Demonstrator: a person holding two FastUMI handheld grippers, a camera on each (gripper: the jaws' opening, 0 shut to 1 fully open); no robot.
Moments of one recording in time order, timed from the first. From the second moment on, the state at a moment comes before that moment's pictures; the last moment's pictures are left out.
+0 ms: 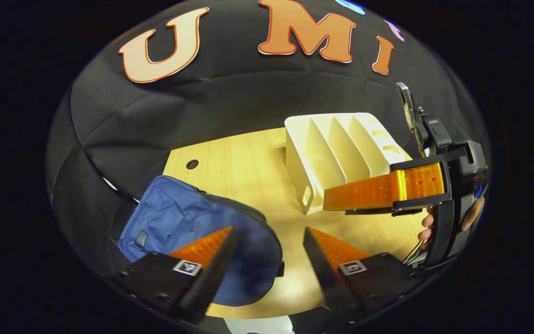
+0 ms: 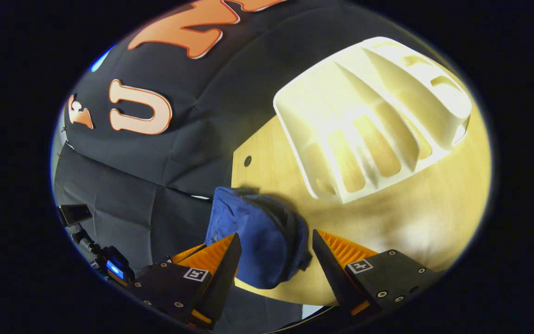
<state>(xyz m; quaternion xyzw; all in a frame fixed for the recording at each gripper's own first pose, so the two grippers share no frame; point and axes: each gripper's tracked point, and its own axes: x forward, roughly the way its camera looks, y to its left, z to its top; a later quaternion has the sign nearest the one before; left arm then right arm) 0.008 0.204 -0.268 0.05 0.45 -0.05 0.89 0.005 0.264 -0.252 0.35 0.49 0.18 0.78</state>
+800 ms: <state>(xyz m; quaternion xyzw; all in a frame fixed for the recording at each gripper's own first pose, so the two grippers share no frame) 0.062 0.135 -0.176 0.06 0.23 -0.03 0.97 0.056 0.129 -0.174 0.18 0.28 0.11 0.94</state>
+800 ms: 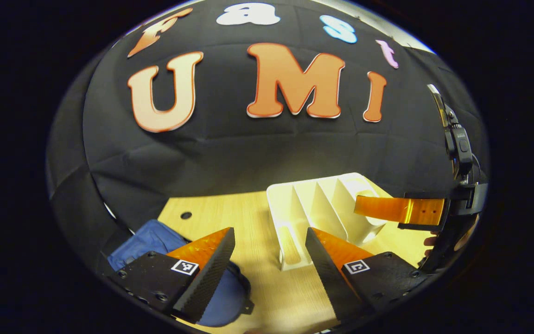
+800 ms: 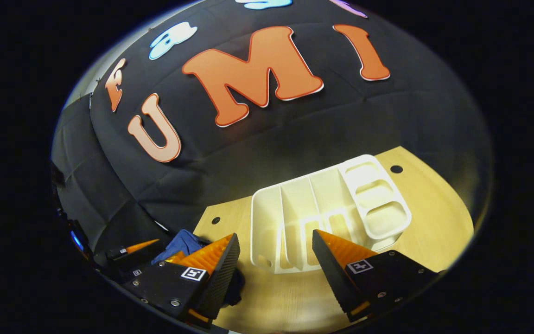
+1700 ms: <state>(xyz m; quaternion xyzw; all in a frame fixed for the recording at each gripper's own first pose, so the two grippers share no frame) 0.072 0.128 -0.038 0.01 -0.01 0.01 1.00 0.060 0.068 -0.031 0.07 0.00 0.03 1.00</state>
